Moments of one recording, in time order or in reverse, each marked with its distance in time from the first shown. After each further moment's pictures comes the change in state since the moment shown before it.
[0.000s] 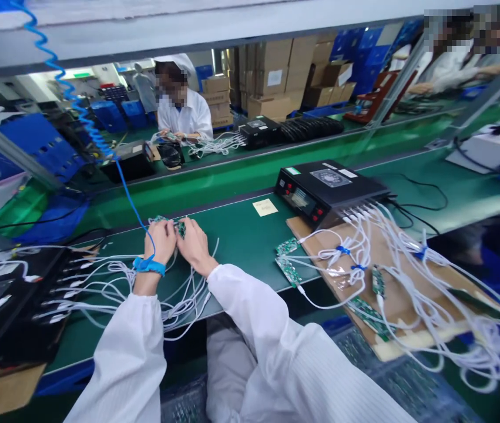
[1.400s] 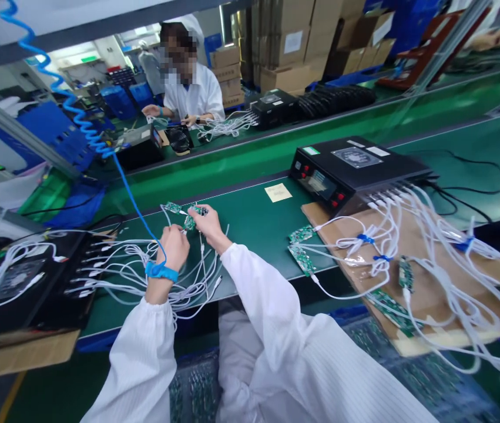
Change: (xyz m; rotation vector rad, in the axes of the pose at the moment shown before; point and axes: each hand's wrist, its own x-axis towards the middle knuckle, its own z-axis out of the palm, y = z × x) left_hand -0.047 -0.006 0.001 0.233 -0.119 -0.013; right_hand 0.024 0.014 0.011 0.775 0.044 0.504
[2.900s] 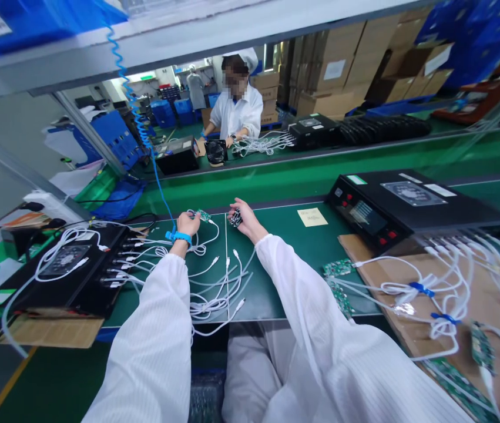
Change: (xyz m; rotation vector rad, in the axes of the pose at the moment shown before) left_hand 0.111 -0.054 0.016 -0.373 0.059 -0.476; right_hand 0.080 -0.019 -0.005 0.302 -0.133 0.123
